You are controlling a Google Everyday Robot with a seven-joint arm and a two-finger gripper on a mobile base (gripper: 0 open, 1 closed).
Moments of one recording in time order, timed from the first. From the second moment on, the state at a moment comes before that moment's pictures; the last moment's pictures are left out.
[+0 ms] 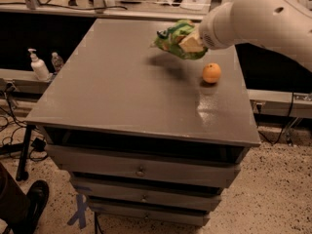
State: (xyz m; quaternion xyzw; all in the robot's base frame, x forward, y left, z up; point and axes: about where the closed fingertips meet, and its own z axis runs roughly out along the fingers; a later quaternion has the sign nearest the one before) arm 0.688 -0.112 0.949 -0.39 0.78 -0.05 0.49
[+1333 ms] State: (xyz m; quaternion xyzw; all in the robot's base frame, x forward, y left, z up) arm 0.807 -0.244 0.960 -0.28 0.79 -0.16 0.53
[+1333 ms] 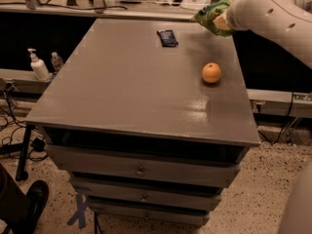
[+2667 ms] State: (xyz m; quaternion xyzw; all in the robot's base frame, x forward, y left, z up) arm 0.865 -0.186 0.893 -0.28 0.80 -0.10 0.52
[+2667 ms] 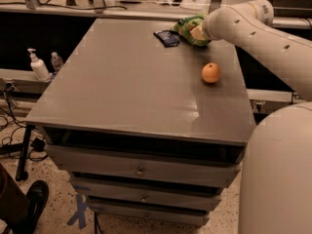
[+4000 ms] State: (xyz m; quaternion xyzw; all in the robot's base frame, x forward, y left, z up) arm 0.860 -0.155 0.895 -0.28 0.81 -0.05 0.52
